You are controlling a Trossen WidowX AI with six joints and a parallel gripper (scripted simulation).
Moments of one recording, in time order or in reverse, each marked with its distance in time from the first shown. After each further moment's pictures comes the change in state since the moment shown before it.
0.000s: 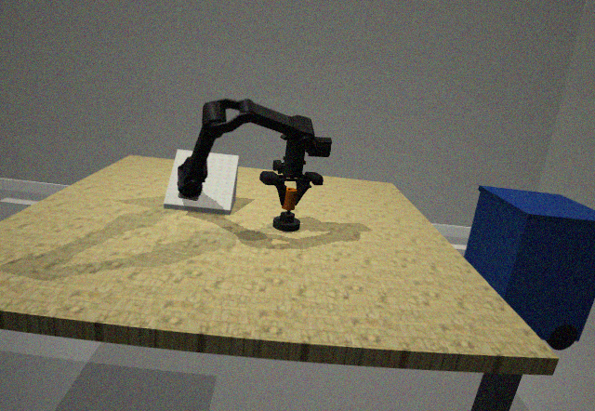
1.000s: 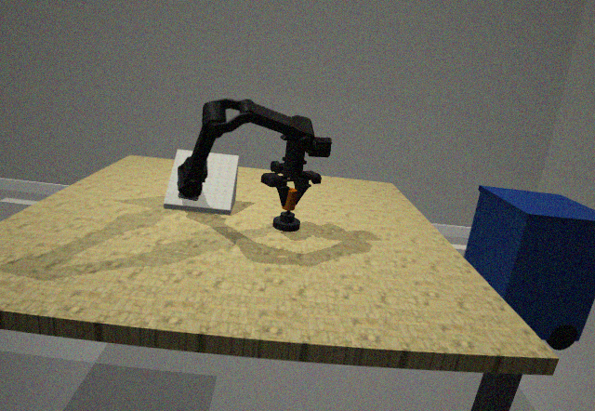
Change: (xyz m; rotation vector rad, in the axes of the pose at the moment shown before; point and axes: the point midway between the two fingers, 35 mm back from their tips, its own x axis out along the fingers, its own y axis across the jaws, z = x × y) arm 0.001 -0.001 0.001 -0.207 0.000 -0.003
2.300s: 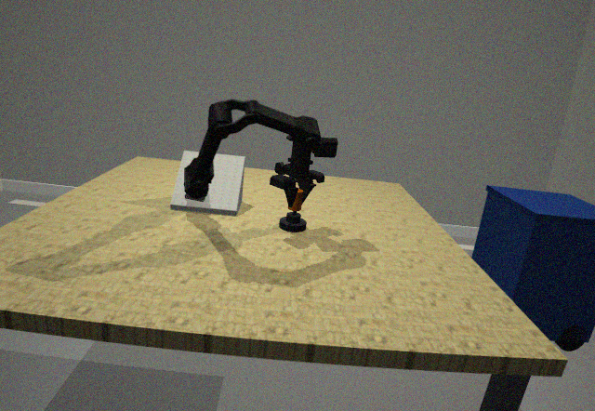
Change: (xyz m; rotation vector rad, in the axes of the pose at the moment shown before) arm 0.000 0.000 0.000 -0.209 0.000 0.000
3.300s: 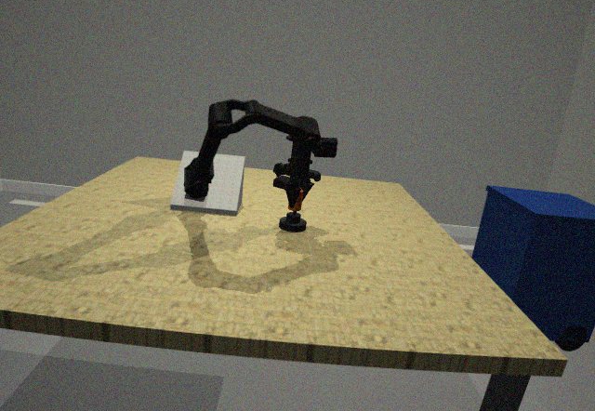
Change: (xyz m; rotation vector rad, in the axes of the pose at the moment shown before) arm 0.000 0.000 0.000 -0.208 0.001 -0.001
